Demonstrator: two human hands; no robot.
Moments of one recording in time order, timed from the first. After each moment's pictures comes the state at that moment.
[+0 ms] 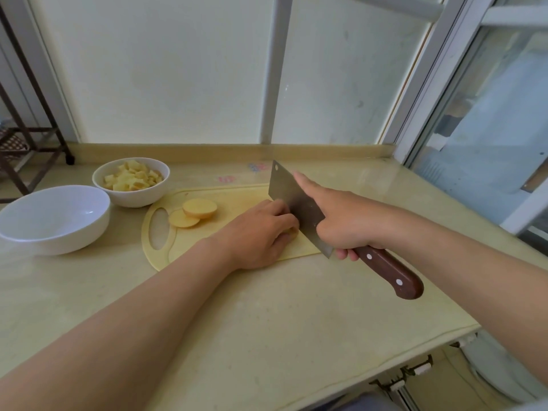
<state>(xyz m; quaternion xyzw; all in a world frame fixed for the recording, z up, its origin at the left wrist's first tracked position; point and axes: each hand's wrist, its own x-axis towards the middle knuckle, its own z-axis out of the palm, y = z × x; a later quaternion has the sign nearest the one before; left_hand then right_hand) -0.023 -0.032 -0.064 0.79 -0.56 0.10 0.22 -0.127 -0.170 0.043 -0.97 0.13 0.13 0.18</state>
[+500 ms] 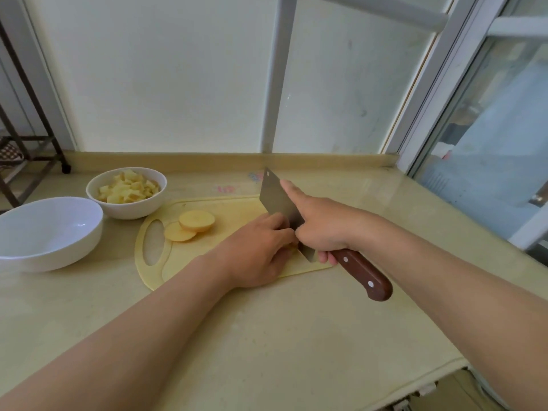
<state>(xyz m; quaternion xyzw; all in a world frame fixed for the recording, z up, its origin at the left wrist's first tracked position) -0.019 -0.036 -0.068 0.78 -0.57 0.10 0.24 -0.087 -0.169 0.031 -0.96 0.12 0.14 0.19</state>
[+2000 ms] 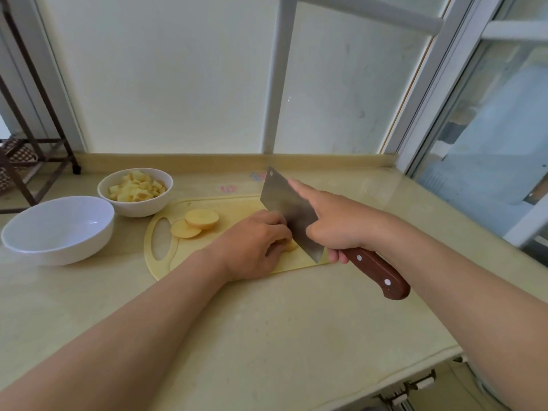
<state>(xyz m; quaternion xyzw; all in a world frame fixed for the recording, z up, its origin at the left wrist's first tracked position) -0.020 -0.024 -0.063 0.78 -0.55 0.11 0.26 -0.107 -0.178 0.039 -0.96 0.12 0.11 0.24</state>
